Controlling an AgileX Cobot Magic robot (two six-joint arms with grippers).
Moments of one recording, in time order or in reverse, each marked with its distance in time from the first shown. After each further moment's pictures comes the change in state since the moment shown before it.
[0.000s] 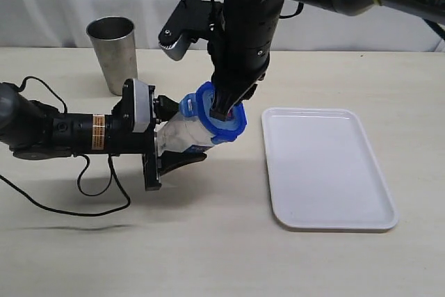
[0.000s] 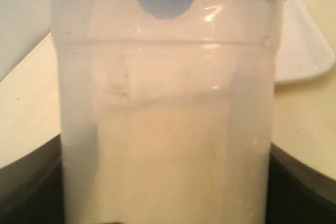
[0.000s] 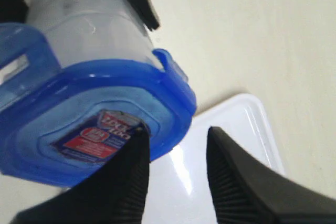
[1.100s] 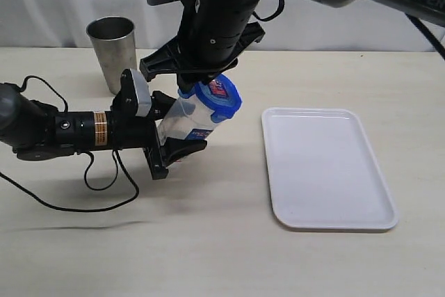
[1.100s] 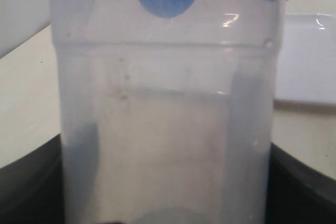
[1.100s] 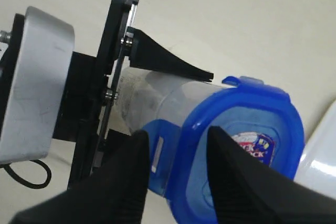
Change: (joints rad) left arm -0.002 0.000 0.000 -0.106 0.047 -0.151; right arm 0.002 0.044 -0.099 0.207 -0.084 0.547
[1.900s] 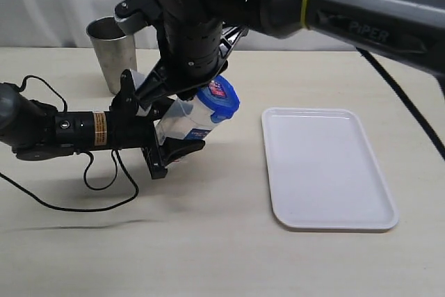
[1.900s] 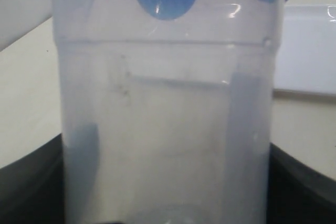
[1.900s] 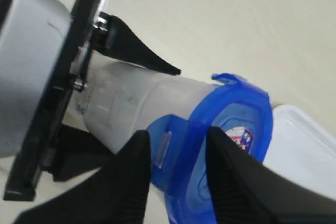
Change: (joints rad) left arm 0.000 0.000 0.000 -0.007 0.032 -0.002; right arm 0.131 0.075 -0.025 -0.316 0.070 0.087
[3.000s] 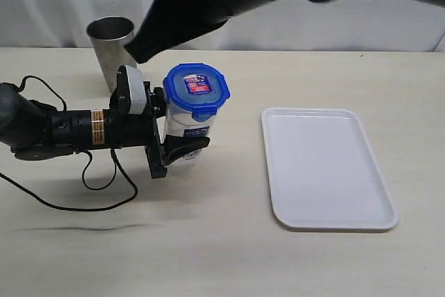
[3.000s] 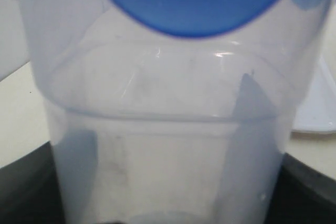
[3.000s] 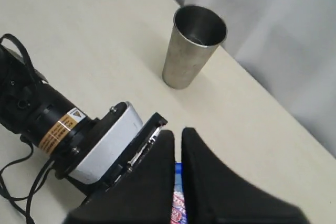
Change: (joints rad) left arm 0.005 0.000 0.004 0.030 -0.127 -0.001; right arm 0.000 -0.434 0.372 0.067 -0.568 -0.213
